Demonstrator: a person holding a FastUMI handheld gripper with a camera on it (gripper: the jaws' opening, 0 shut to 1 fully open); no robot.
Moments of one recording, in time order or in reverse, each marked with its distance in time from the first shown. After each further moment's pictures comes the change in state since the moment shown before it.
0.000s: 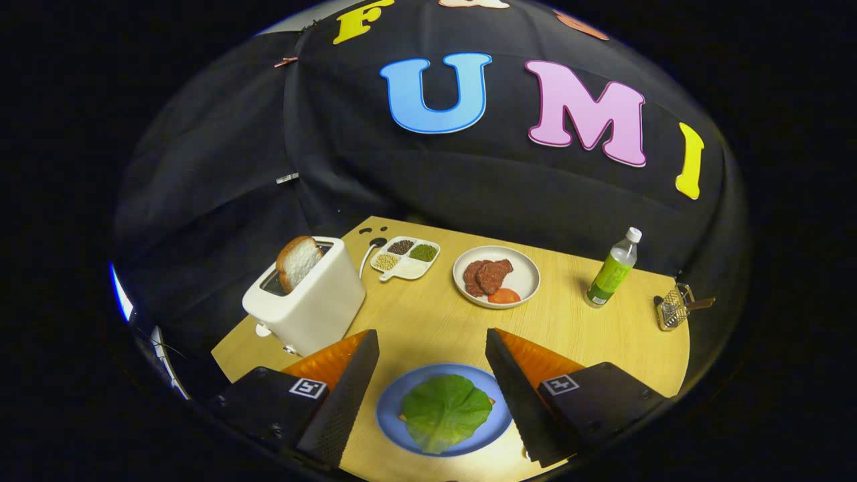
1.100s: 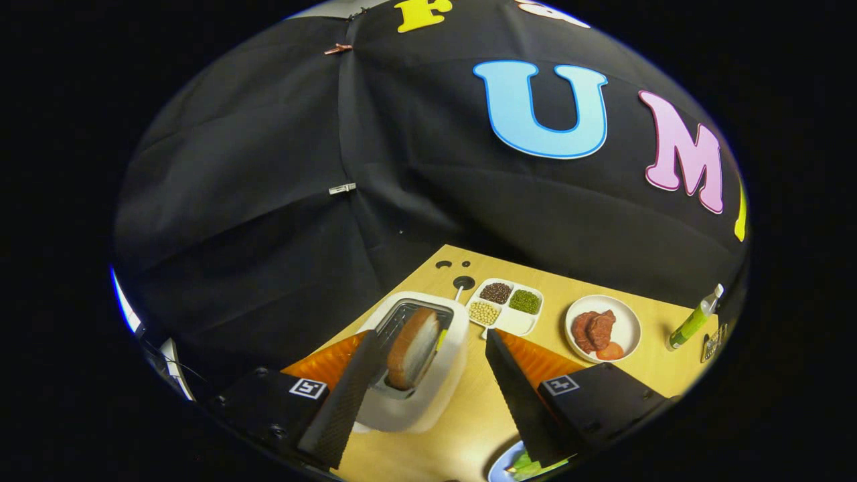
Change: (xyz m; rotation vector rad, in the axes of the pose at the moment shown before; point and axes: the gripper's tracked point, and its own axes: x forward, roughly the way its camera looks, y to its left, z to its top) arm 0.120 0.188 0.056 -0.052 -0.014 0.138
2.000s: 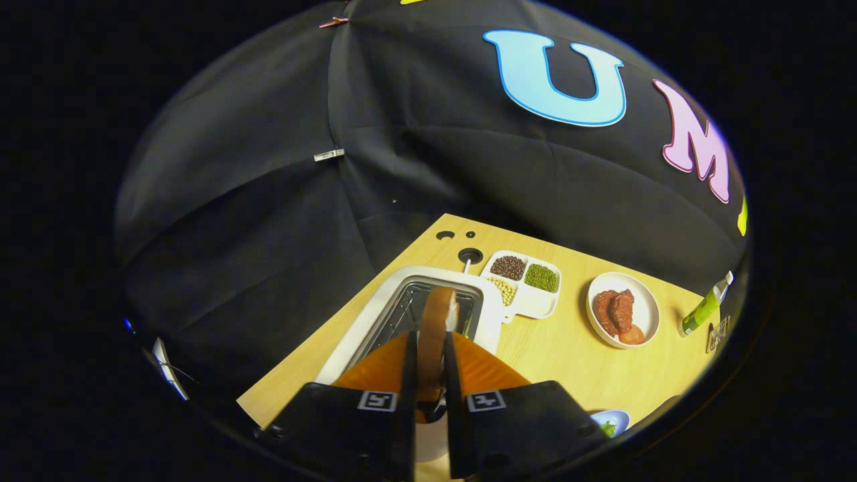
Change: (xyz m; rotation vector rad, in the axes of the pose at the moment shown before) arm 0.048 0.012 -0.033 0.016 0.125 -0.055
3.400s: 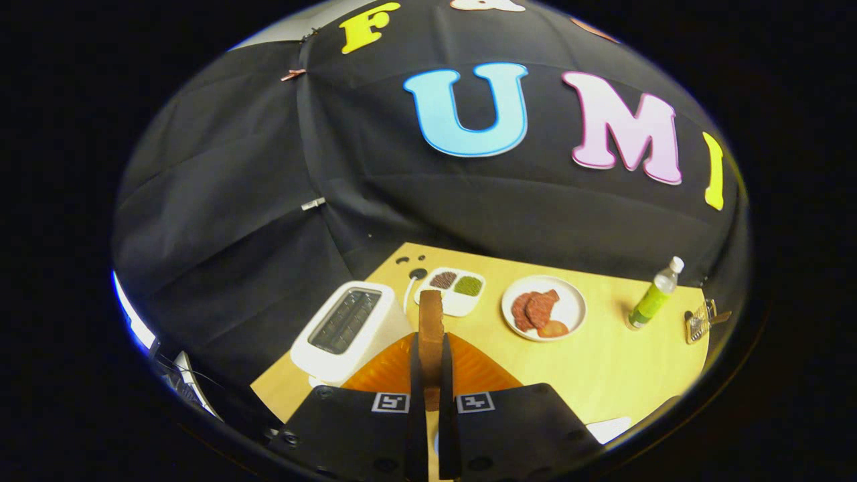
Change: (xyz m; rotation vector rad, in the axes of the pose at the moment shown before) arm -0.161 -0.160 -0.010 0.121 -0.092 0.004
